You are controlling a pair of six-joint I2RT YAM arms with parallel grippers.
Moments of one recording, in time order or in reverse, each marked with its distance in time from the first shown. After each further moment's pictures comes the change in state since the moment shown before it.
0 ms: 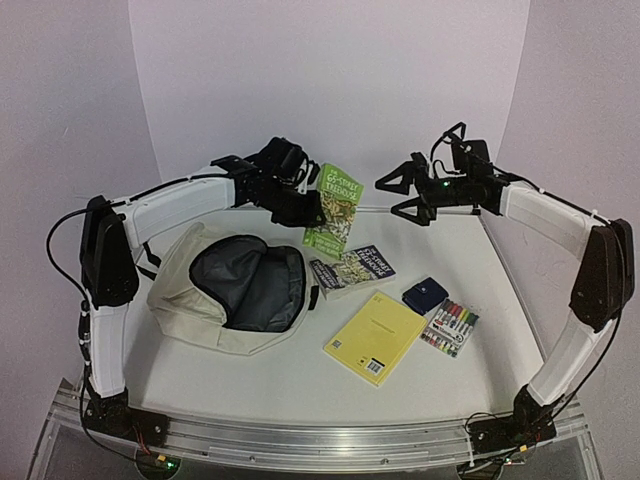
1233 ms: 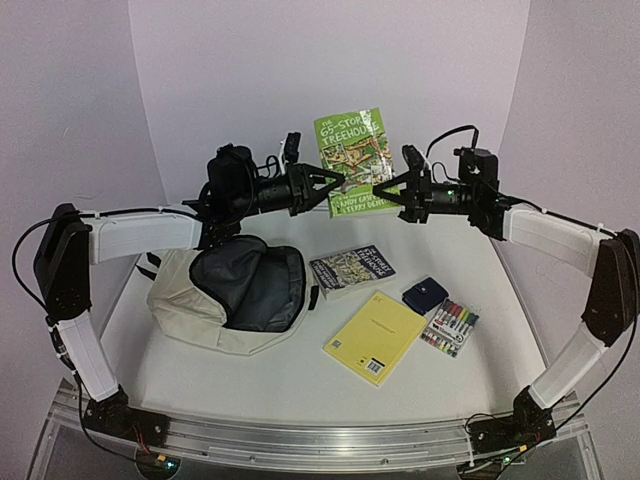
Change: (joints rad) left arm 0.022 -0.275 -0.595 1.189 0.452 -0.565; right arm 0.035 -0.108 -0.235 0.483 -0.274 0.107
